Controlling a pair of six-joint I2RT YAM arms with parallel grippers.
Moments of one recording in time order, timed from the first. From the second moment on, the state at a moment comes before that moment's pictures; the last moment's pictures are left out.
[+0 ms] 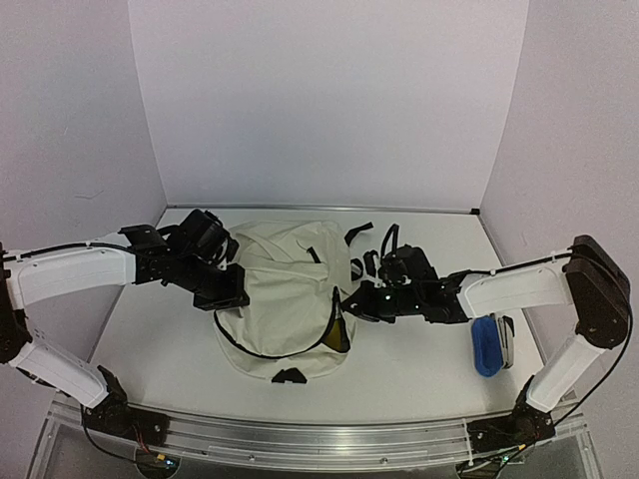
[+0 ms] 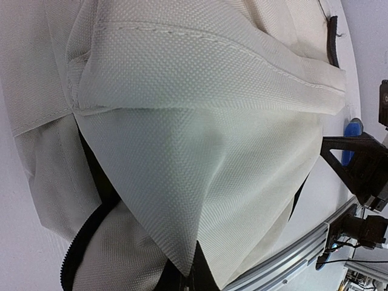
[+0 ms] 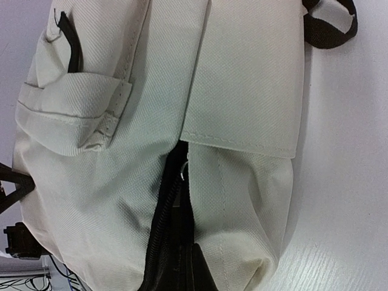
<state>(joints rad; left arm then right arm) -0.79 1.35 1.01 -0.61 0.10 -0.80 0.85 1.64 0.85 0.14 -0.14 0.83</state>
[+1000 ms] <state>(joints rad) -0.79 1.44 1.03 -0.60 0.14 -0.73 0.96 1.54 0.74 0.04 -0.24 0.82</state>
